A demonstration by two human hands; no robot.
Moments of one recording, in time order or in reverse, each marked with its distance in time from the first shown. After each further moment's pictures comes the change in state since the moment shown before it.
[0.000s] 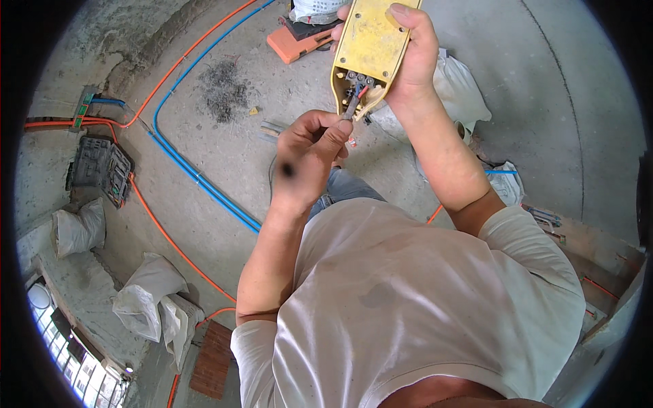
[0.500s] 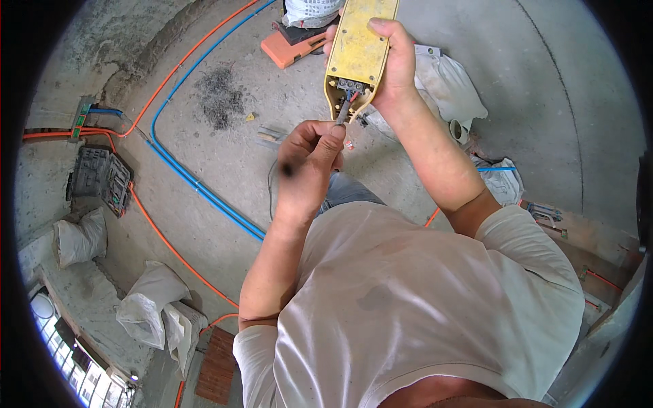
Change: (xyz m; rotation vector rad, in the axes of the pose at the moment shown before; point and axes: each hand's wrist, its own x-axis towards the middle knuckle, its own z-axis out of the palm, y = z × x) left_hand -0.005 -0.004 0.011 -0.009 0.051 0.016; right_hand 0.005 0.018 -0.027 0.124 0.090 0.055
